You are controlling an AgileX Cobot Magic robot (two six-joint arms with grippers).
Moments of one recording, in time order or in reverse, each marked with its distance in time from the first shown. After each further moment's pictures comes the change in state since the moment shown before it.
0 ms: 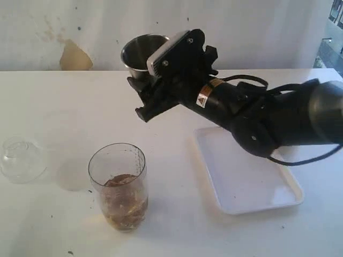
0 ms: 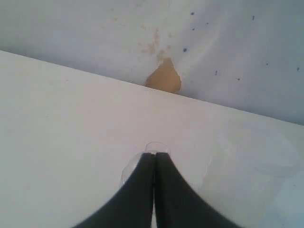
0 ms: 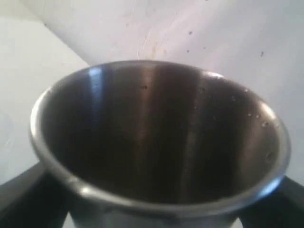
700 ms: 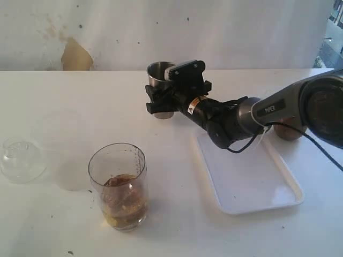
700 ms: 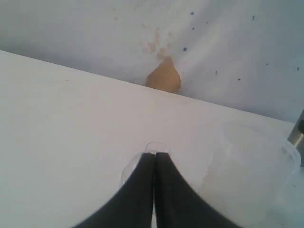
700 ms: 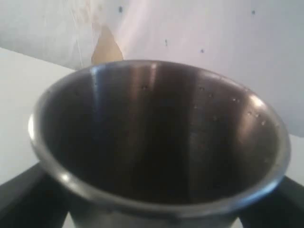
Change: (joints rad) left arm 0.000 0.000 0.000 0.000 0.000 0.000; right arm -0.141 0.553 -0.414 0.015 -0.094 0.289
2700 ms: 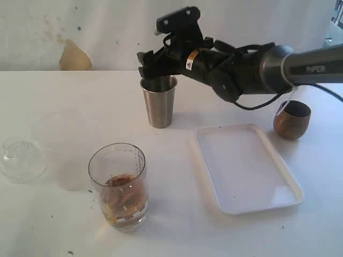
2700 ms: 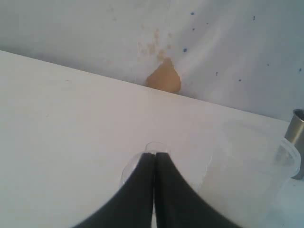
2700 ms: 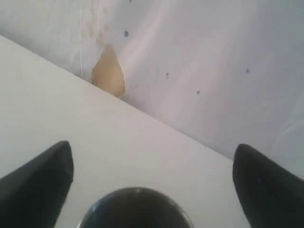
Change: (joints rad) left arm 0.000 0.000 0.000 0.000 0.000 0.000; right arm 0.027 -0.284 -0.046 -0.093 0.405 0.000
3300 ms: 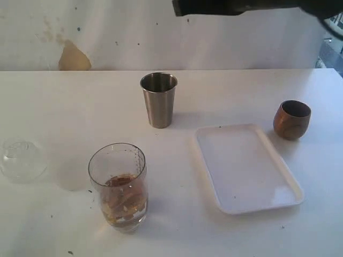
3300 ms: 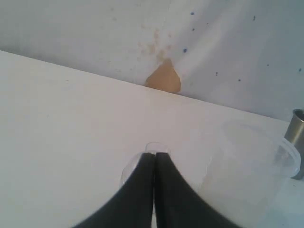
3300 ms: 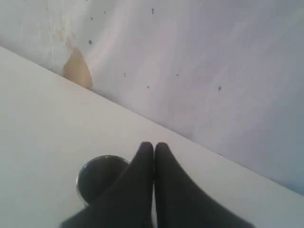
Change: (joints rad) left arm 0.000 0.000 0.000 0.000 0.000 0.000; right arm 0.017 -0.509 0.046 0.006 0.612 0.000
